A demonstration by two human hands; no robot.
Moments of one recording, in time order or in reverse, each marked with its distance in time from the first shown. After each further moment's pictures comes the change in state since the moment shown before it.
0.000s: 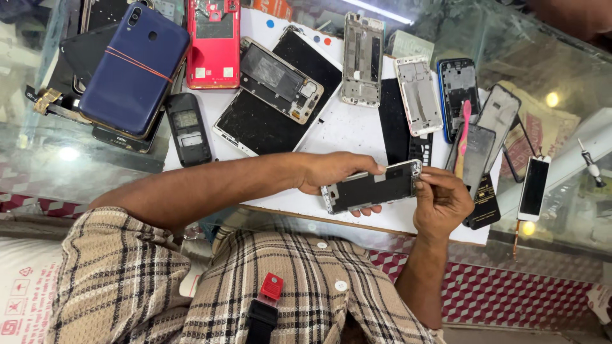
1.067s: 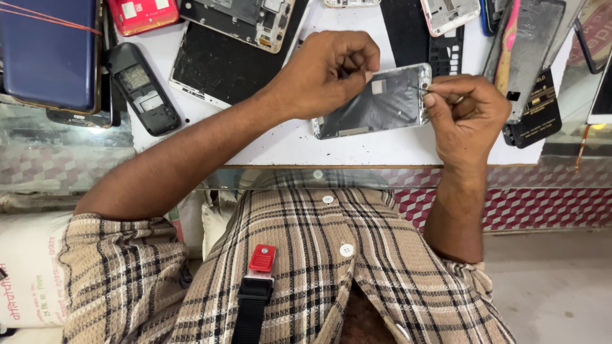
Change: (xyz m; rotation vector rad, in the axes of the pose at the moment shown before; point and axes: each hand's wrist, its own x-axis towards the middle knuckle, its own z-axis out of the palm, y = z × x) left_hand -0.019 0.020 -0.015 0.957 0.440 0.725; right_hand 0.001 0.000 -0.001 -0.018 -0.093 0.206
